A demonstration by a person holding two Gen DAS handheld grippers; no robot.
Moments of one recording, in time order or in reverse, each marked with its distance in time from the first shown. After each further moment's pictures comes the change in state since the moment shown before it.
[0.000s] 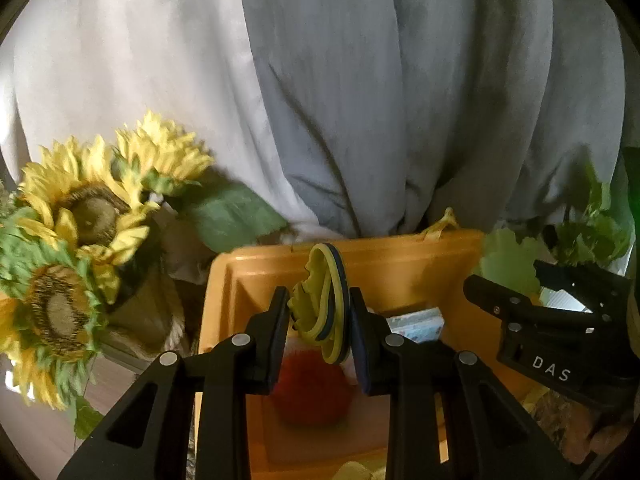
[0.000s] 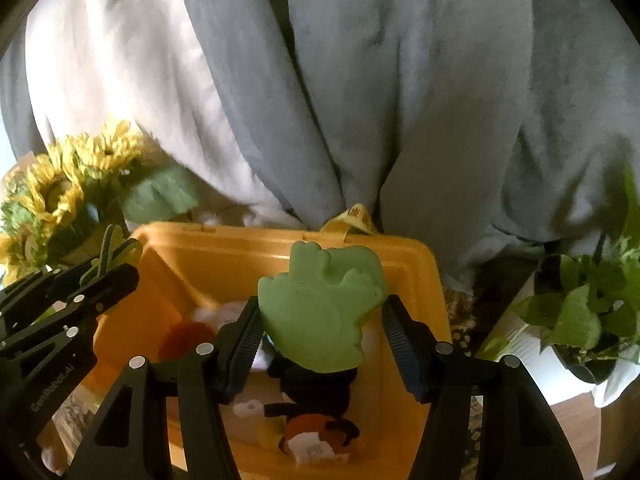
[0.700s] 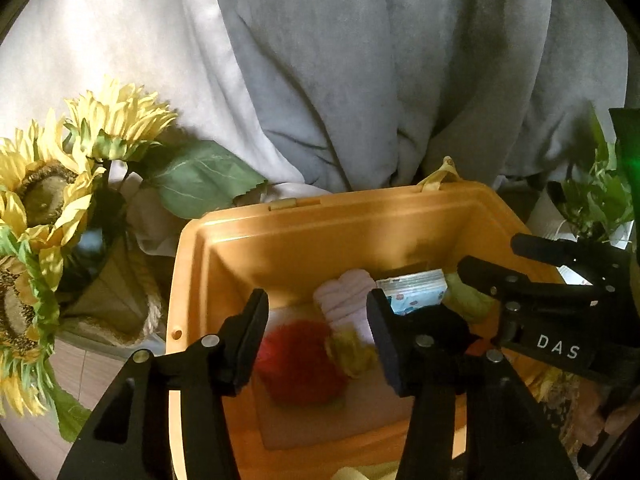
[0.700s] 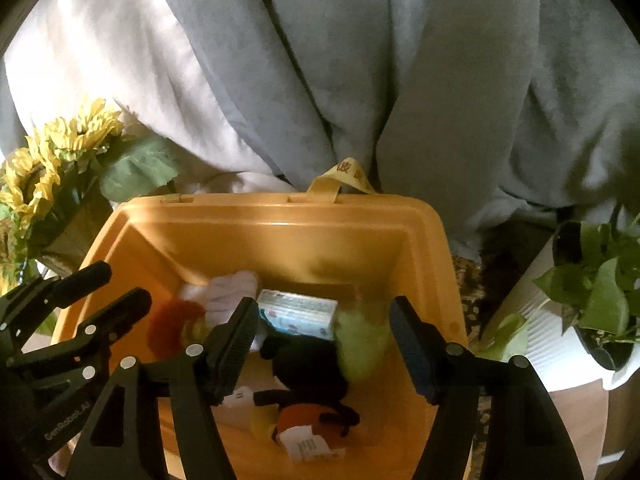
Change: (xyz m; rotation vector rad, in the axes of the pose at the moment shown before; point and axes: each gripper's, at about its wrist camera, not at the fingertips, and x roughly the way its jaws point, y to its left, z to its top) left arm 0.020 -0.009 -0.007 0.054 0.127 -0.029; right arm 0.018 -0.007 -0.004 0.041 0.106 0.007
